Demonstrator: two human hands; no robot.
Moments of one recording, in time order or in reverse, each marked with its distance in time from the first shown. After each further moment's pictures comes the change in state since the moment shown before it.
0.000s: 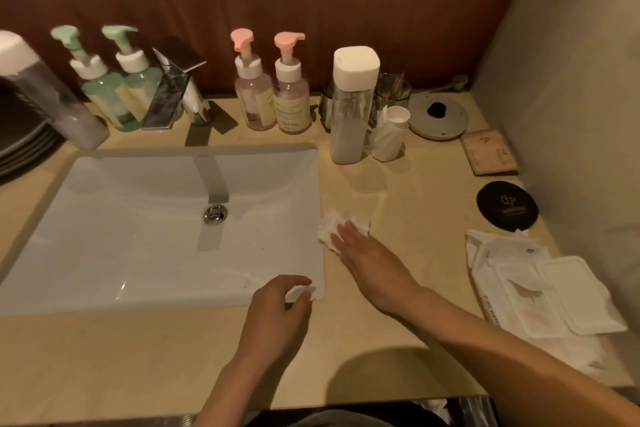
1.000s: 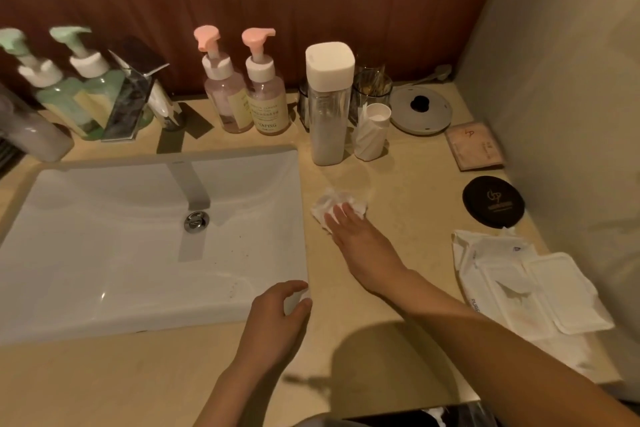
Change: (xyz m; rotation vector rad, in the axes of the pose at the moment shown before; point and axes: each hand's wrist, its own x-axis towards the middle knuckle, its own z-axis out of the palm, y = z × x) left_hand 0.016 0.009 0.016 0.021 -0.081 -0.043; right_hand 0.027 0.034 0.007 -0.093 0.038 0.074
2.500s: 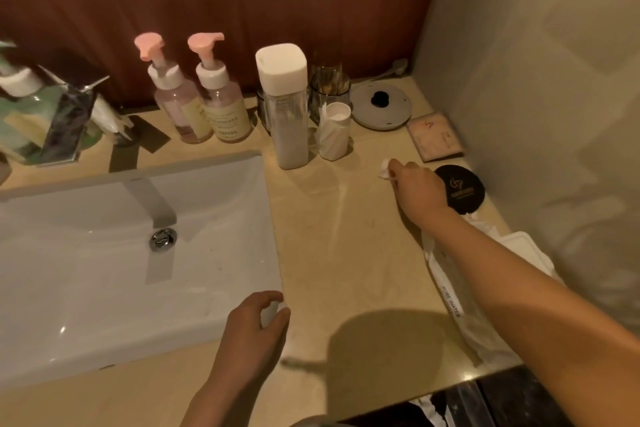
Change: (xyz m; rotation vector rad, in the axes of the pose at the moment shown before) left_hand 0.004 0.001 0.001 0.076 -0.013 -0.020; right_hand -0.001 0.109 -0.077 -0.345 0.028 0.557
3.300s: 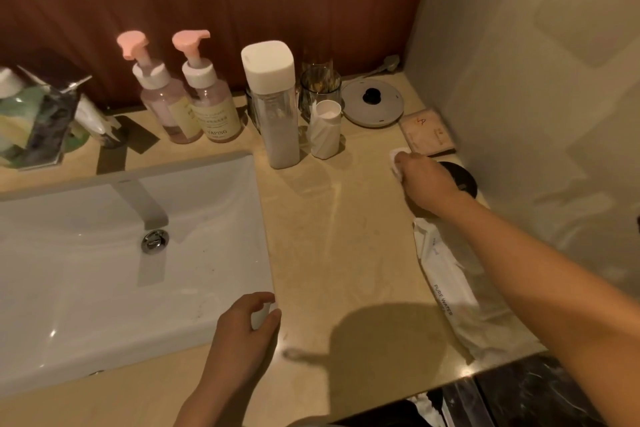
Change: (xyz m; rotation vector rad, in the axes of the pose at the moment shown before) left_hand 0.000 -0.002 0.001 -0.018 0.014 0.010; right_hand 0.013 0.034 -0.006 0.145 -0.106 -0.063
